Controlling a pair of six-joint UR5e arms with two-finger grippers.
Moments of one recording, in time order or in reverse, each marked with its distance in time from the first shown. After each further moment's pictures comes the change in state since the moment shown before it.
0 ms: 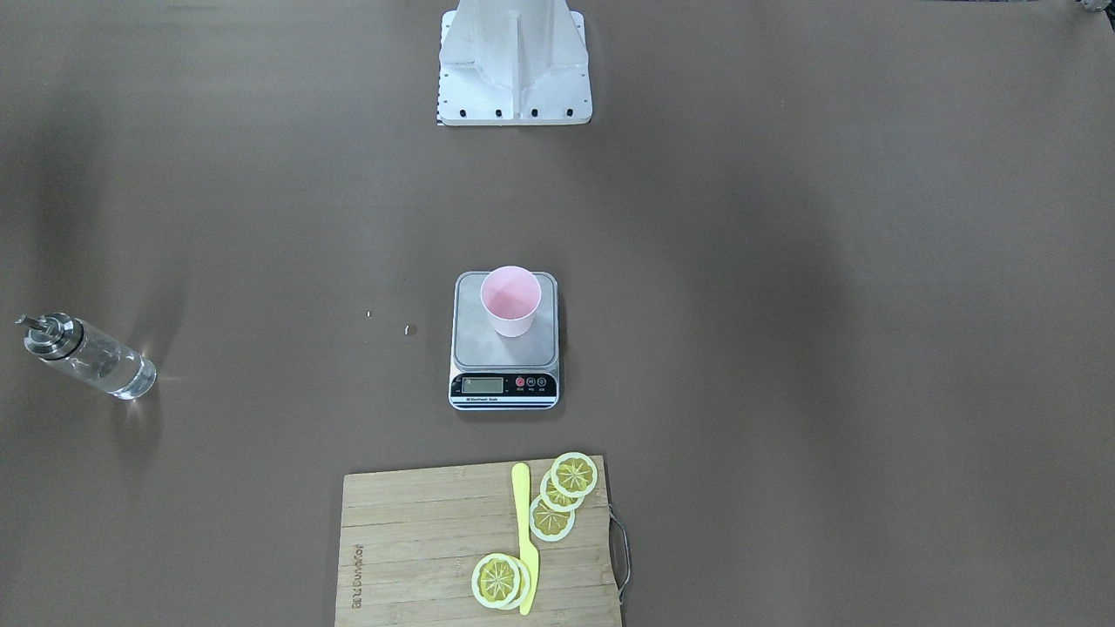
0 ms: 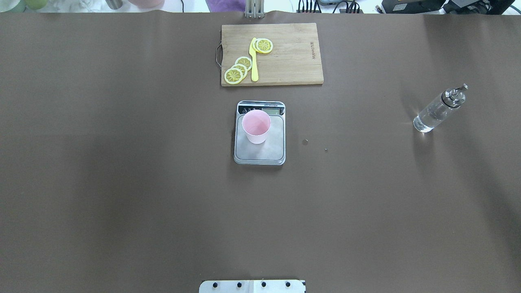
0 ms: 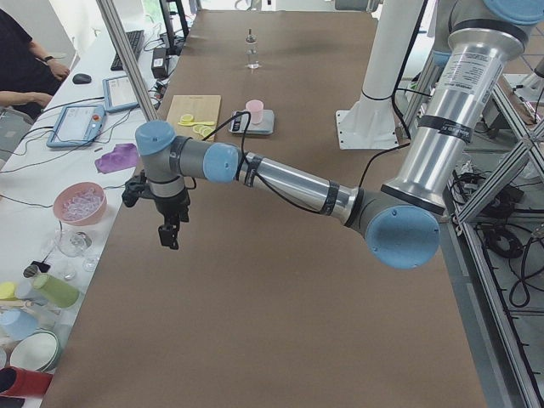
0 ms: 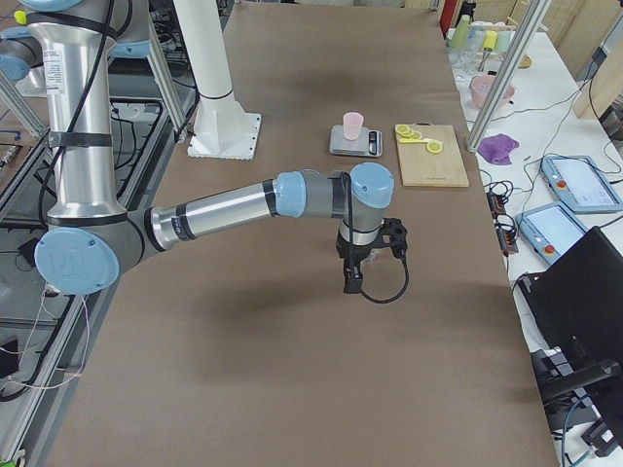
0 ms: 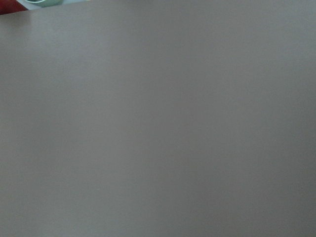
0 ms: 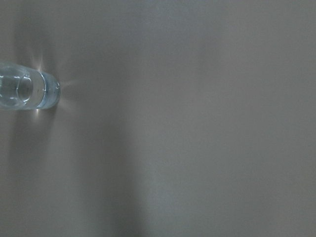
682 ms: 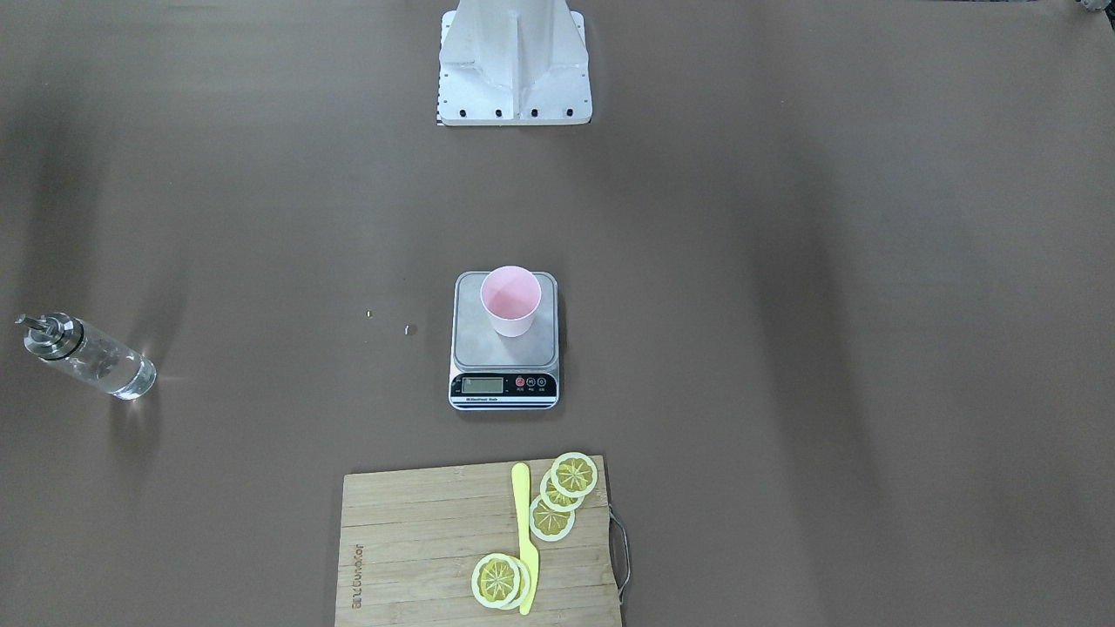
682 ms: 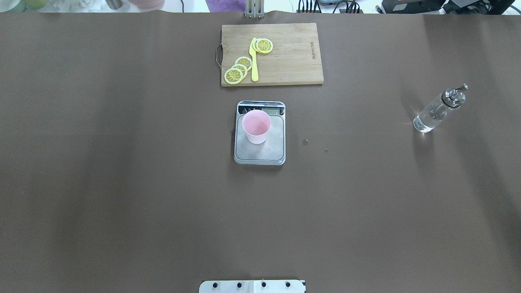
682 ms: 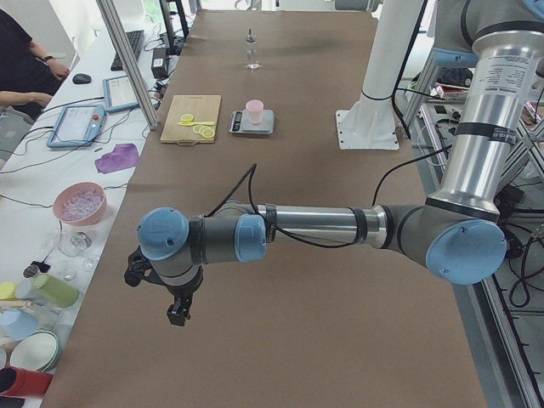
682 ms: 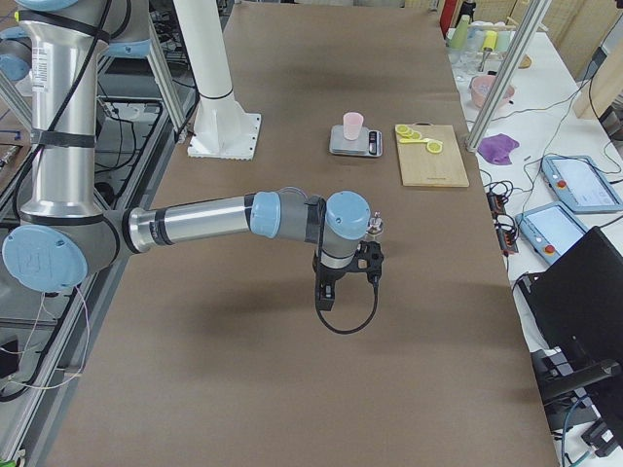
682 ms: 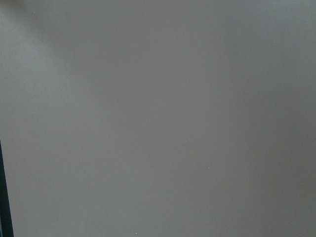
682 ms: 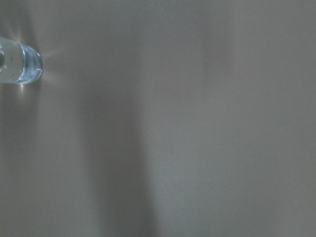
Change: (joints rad) left arm -0.171 0.122 0.092 -0.101 -0.133 0.163; right arm 0.030 -0.102 0.004 0.005 0.049 0.010
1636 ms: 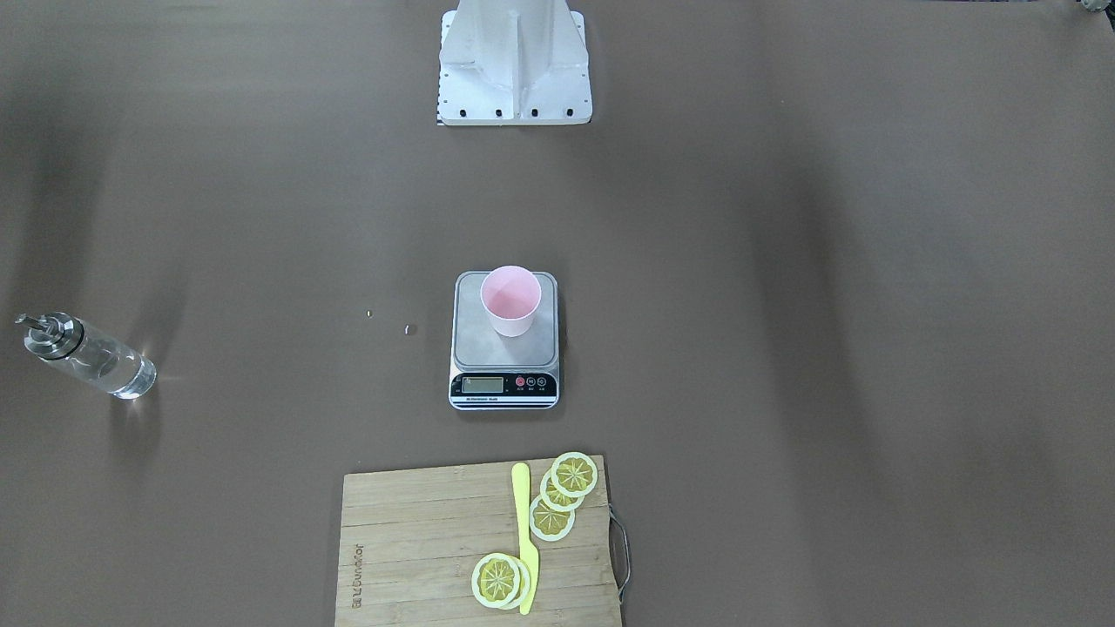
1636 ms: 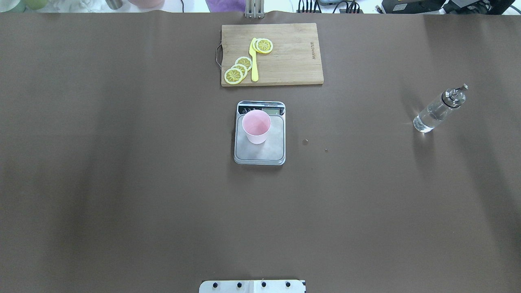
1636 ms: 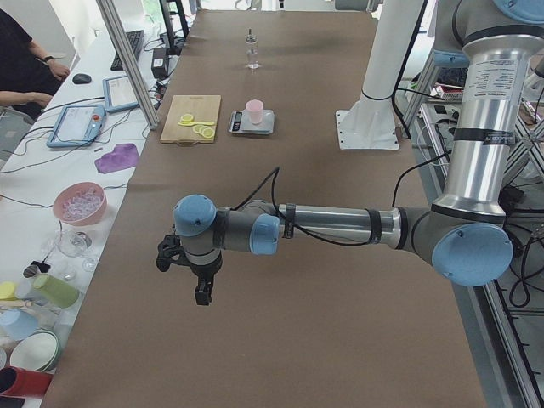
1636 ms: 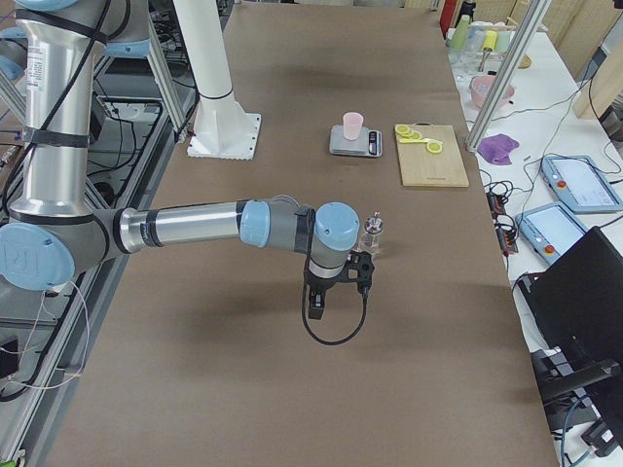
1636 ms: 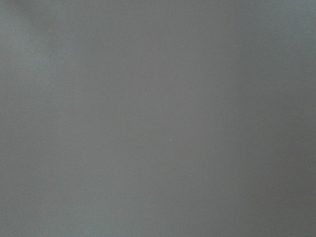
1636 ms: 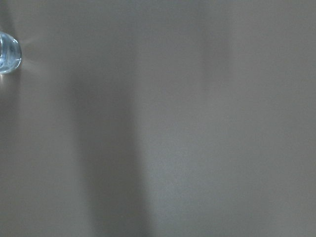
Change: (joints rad) left arm 0.161 0.120 -0.124 -0.139 0.050 -0.210; right arm 0.002 -0.028 -0.006 0.037 -0.003 0.017
